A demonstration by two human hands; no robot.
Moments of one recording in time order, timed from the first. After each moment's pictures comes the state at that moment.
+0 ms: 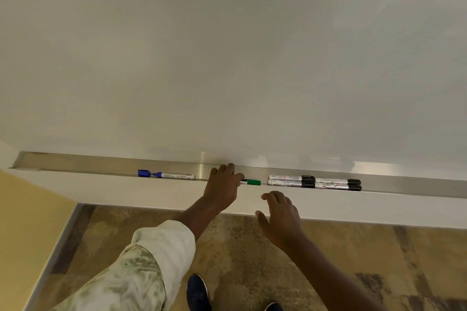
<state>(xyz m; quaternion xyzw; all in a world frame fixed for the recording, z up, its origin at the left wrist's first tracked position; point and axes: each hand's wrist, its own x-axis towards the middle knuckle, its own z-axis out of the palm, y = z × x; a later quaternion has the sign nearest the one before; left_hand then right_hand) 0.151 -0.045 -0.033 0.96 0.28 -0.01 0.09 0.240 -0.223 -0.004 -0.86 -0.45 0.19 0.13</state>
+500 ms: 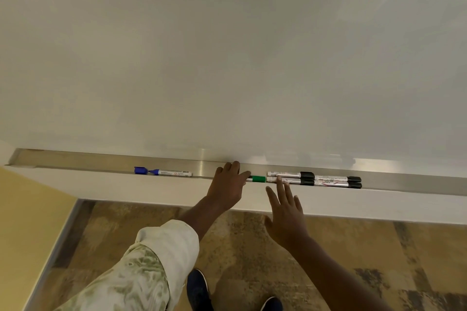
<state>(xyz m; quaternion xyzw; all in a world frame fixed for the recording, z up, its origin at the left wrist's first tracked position) 0.163 -0.053 -0.046 0.96 0.25 0.01 0.09 0.265 -0.237 -0.042 -0.85 -0.50 0.16 0.01</state>
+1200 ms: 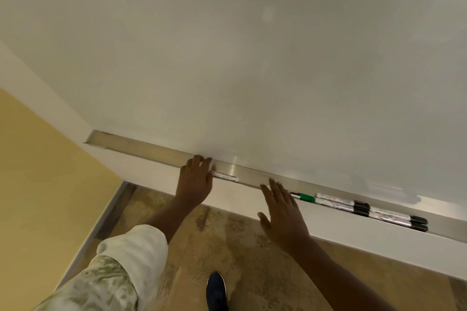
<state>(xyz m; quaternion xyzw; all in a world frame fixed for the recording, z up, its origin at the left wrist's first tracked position) -0.002 0.050 -0.029 0.87 0.47 0.12 0.11 0.199 -0.145 -0.017 -0.76 -0.63 0.15 0.10</state>
